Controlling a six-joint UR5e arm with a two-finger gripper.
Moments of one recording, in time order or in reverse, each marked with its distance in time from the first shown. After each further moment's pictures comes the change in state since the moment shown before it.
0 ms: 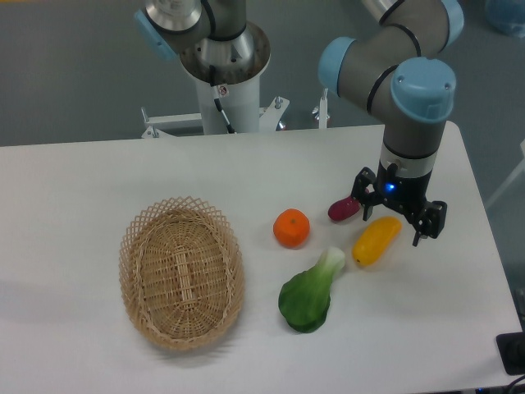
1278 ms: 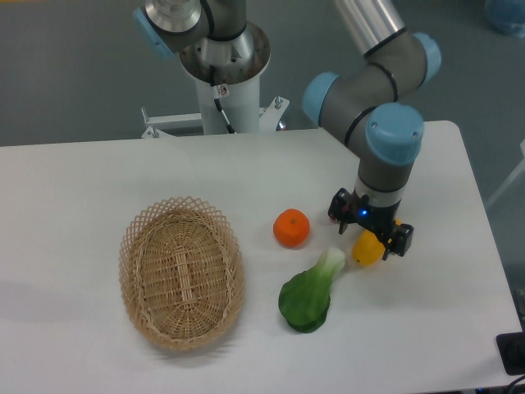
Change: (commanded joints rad) arm -0.051 -0.084 -0.147 0.109 0.032 -0.064
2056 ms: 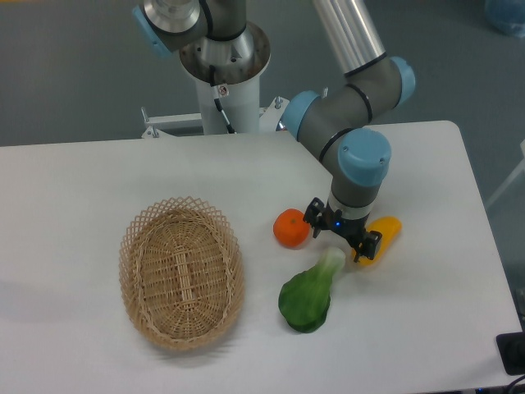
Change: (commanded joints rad) arm -0.043 -0.041 -0.080 0.115 0.000 -0.084
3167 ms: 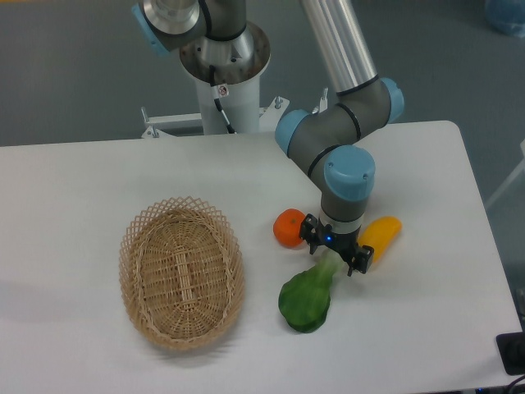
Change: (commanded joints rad) arm -0.009 -0.034 -0.011 0.091 0.020 0.012
